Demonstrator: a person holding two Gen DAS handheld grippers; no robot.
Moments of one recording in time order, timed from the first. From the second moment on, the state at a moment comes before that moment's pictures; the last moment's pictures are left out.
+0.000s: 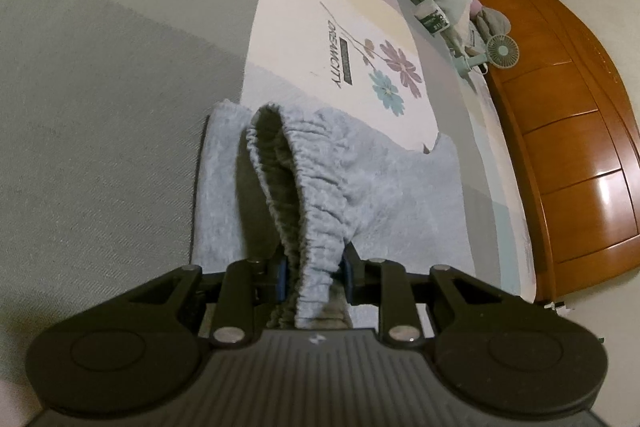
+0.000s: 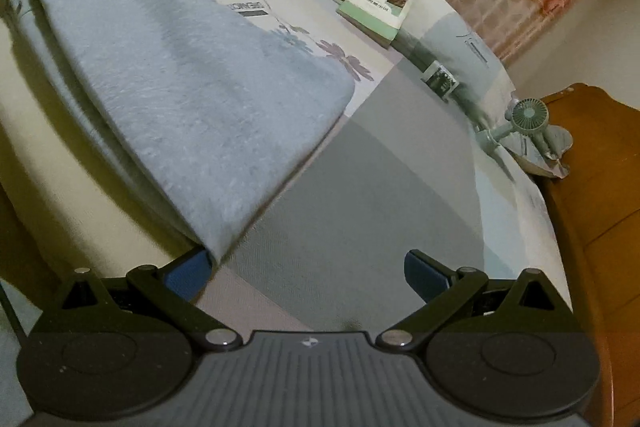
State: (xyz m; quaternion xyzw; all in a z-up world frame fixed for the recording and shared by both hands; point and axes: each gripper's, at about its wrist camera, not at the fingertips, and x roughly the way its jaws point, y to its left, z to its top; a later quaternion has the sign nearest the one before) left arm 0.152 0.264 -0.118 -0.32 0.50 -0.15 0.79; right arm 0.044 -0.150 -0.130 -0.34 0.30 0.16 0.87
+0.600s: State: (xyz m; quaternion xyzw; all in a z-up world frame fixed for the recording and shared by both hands) left arm 0.113 0.273 -0.067 -0.23 0.45 -0.13 0.85; right arm 0.078 -0.137 -0.059 -0.11 0.29 0.28 0.91
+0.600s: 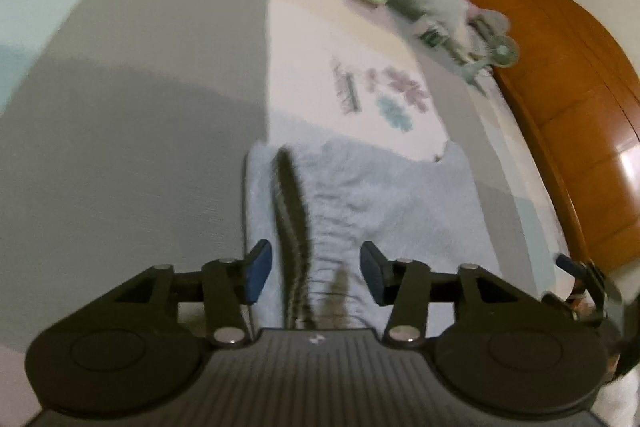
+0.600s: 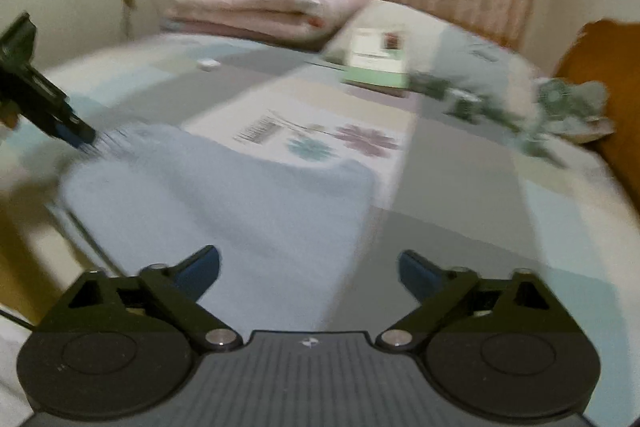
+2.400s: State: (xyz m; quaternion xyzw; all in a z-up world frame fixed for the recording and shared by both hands) left arm 0.141 0.131 -0.096 -0.05 0.47 -0.20 0.86; right arm 0.115 -0.115 -0.123 -0.02 0.38 0.27 0.88
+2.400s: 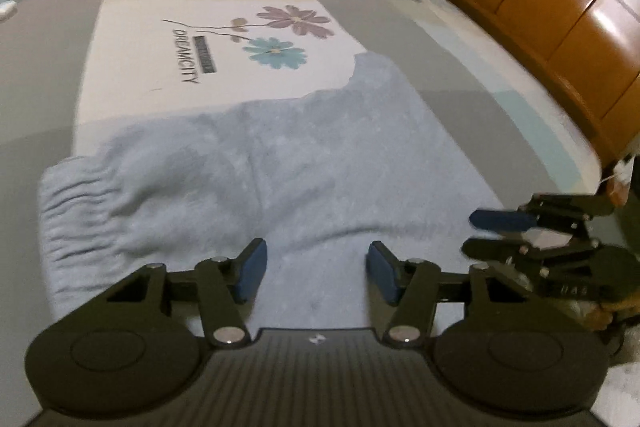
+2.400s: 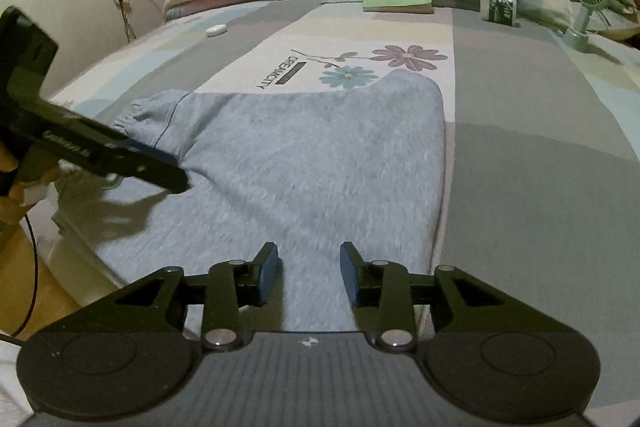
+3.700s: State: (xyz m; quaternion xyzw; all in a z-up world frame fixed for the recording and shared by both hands) left arm 0.141 0.133 -0.091 -0.01 0.45 -0.11 0.88; right arm 0.108 -0.118 -0.106 0.00 0.37 0.28 0.89
